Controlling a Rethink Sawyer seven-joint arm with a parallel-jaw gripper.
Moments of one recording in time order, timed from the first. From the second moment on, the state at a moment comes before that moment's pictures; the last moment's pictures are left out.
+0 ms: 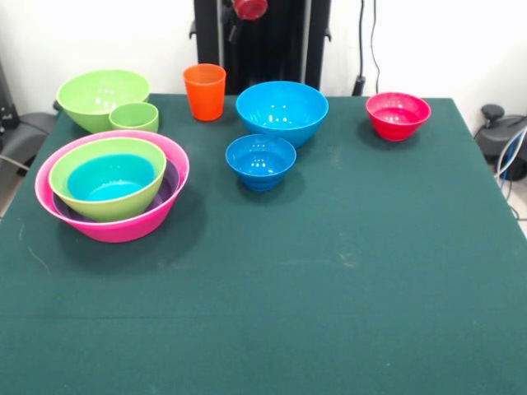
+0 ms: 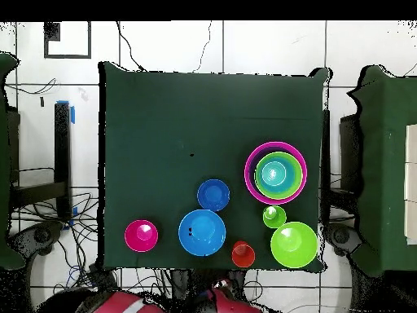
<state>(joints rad) -0.10 -0.47 -0.48 2.34 -0.24 -0.12 2.77</state>
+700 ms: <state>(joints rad) -0.15 -0.37 -0.47 2.36 -0.19 -0.24 2.77</state>
